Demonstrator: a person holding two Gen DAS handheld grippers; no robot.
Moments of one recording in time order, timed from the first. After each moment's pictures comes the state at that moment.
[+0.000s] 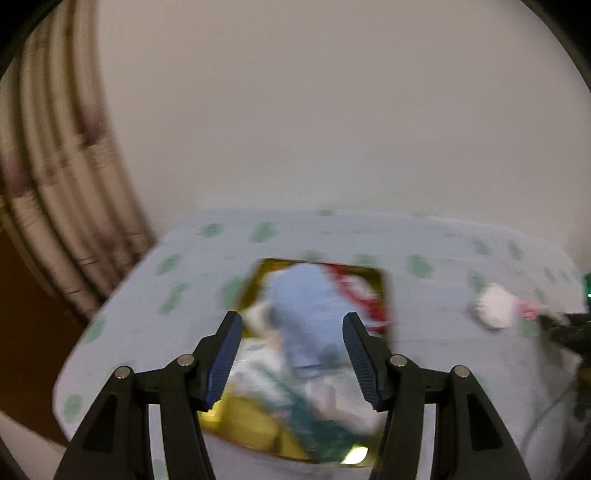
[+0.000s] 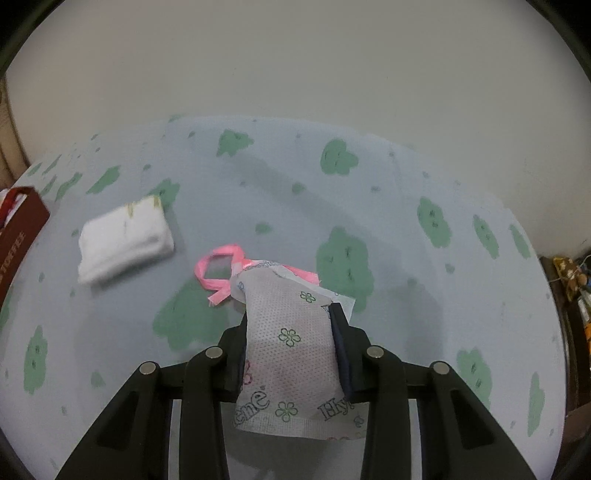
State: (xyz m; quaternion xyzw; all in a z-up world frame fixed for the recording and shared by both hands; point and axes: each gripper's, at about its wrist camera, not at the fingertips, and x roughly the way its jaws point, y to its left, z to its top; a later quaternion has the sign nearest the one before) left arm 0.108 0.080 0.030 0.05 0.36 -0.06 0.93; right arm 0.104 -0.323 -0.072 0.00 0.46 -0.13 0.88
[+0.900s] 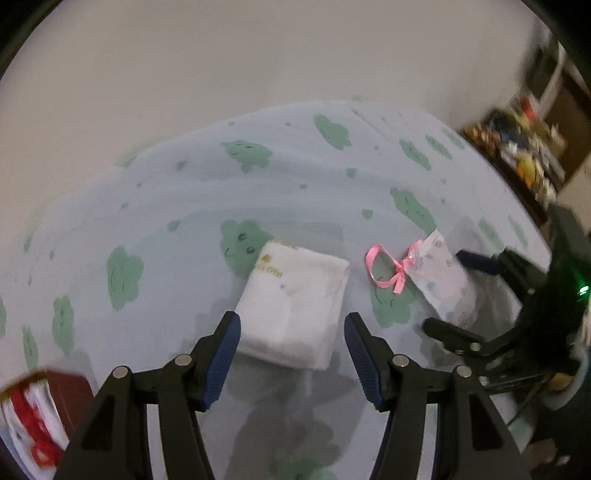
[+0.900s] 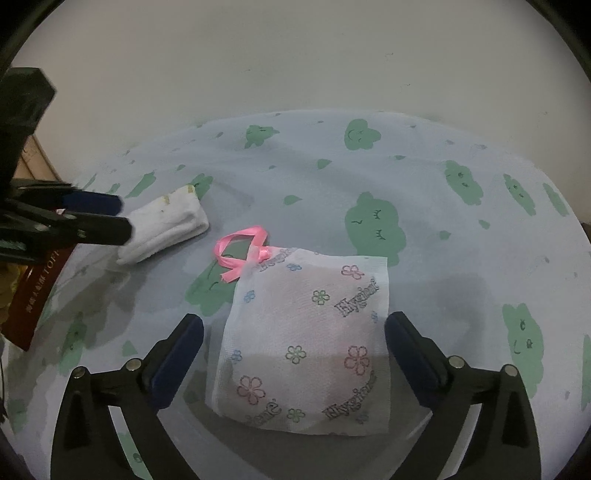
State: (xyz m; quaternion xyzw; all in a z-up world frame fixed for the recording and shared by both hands) left arm 0.197 -0.191 -0.063 0.19 0.49 -0.38 0.76; right arm 0.083 -0.329 -0.084 0.09 0.45 -0.06 0.89
